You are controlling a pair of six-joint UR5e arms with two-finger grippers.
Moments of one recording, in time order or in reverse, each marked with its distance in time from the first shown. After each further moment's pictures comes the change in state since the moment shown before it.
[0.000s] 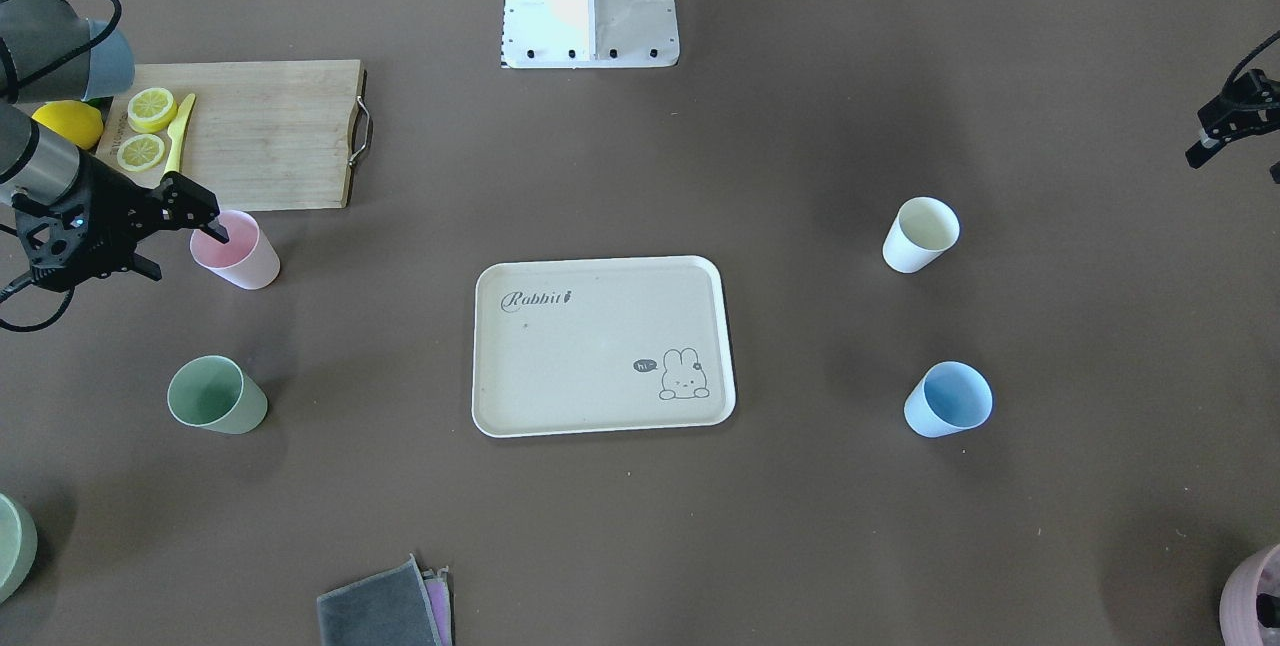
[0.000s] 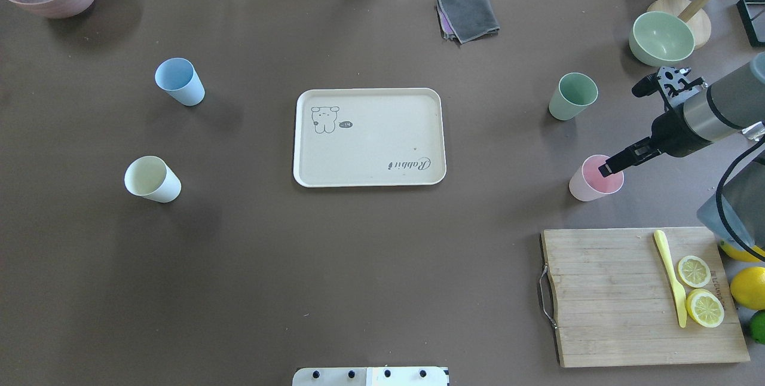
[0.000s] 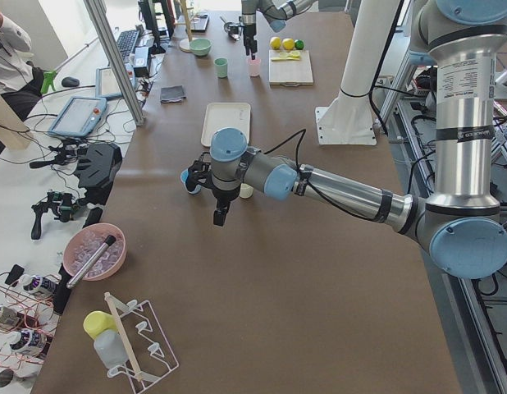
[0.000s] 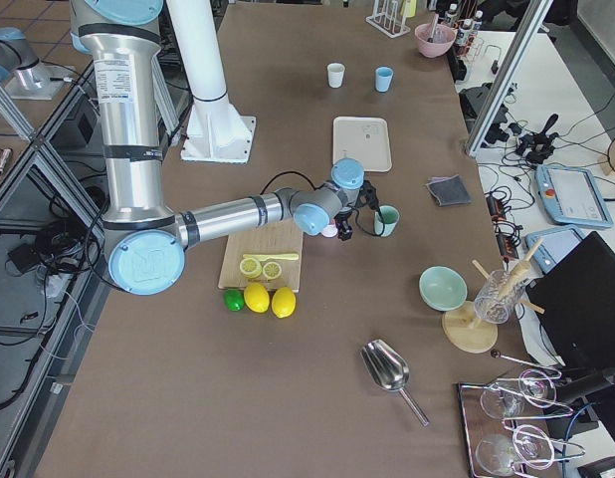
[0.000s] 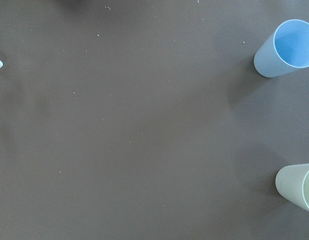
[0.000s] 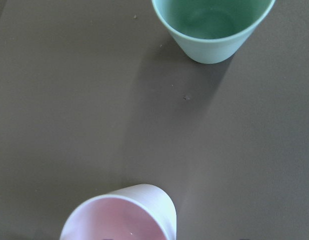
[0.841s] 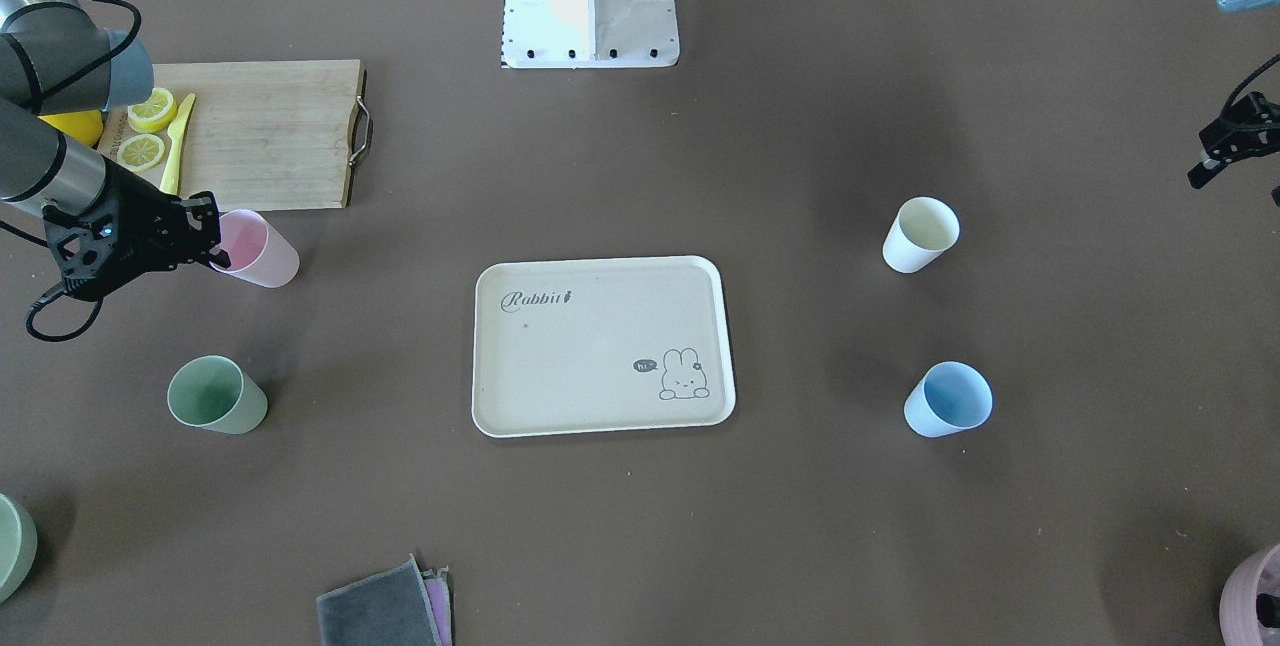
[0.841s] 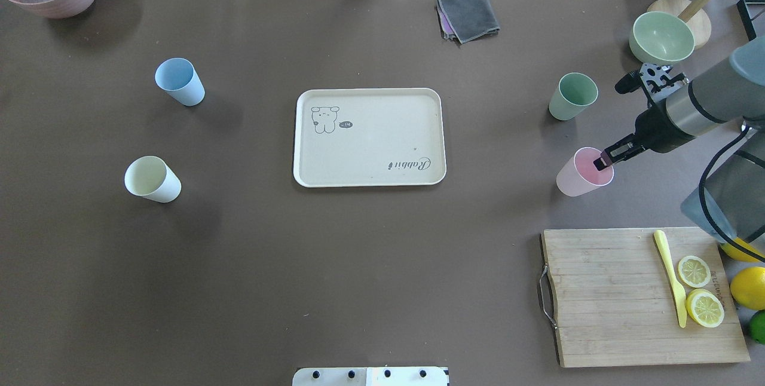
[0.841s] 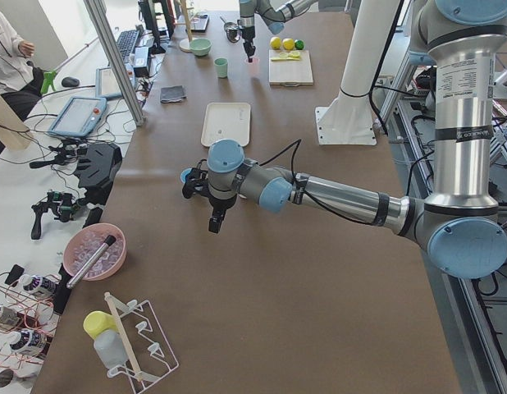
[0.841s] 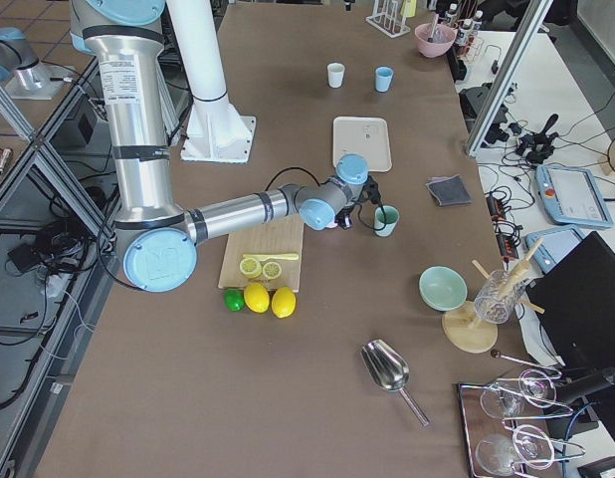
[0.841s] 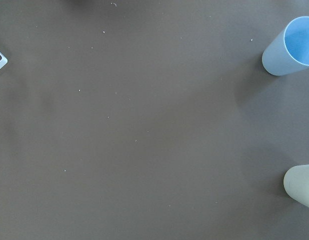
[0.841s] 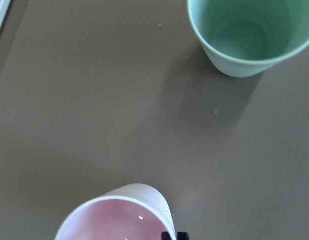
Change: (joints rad) left arm 0.026 -0.004 0.075 -0.142 0.054 -0.022; right arm -0.010 0.083 -0.013 -0.047 0.028 0.010
